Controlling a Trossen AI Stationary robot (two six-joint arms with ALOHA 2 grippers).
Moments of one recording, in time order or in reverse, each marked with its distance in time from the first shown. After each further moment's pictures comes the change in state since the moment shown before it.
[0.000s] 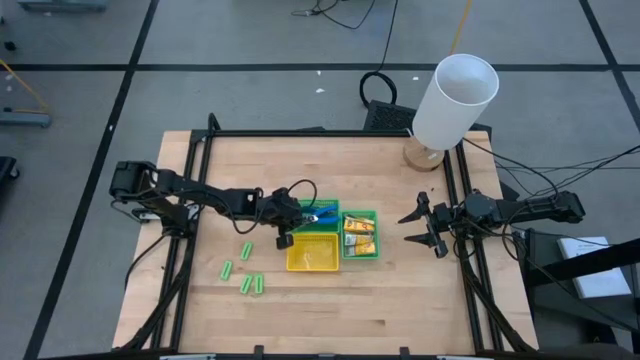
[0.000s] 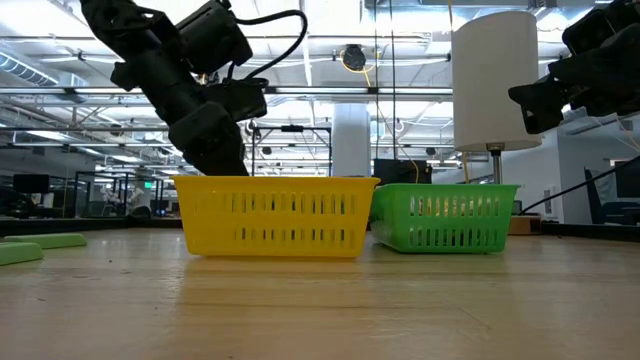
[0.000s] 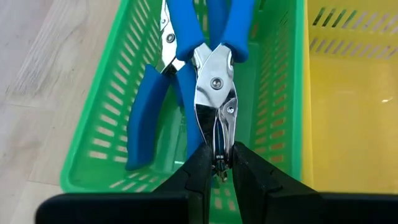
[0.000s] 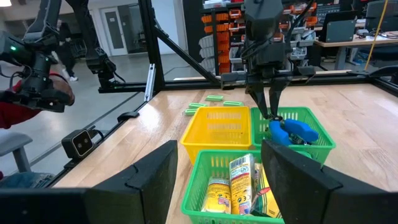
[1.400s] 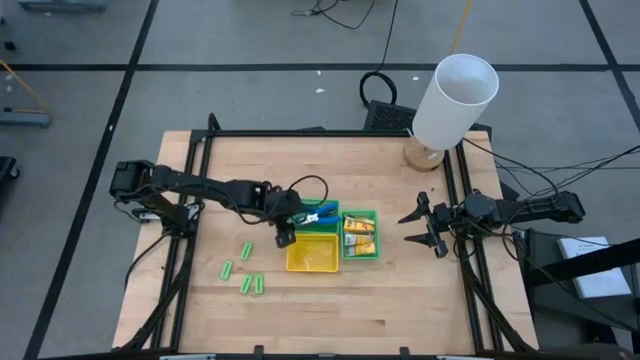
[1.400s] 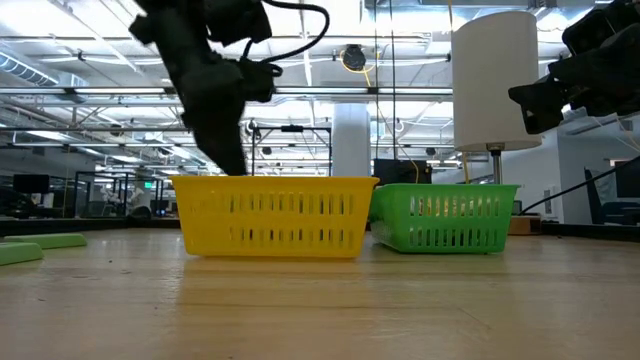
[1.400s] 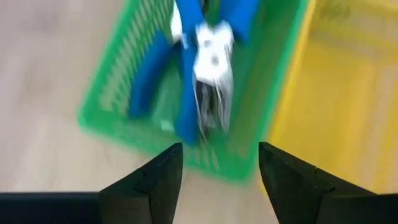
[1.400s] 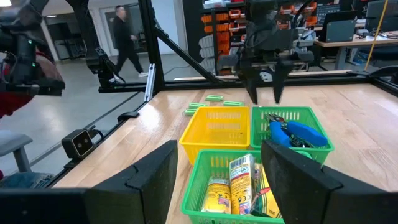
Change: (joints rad) left arm -0.011 0.000 0.258 -0.484 0.024 -0.192; right arm 0.000 0.000 0.000 0.000 0.000 0.000
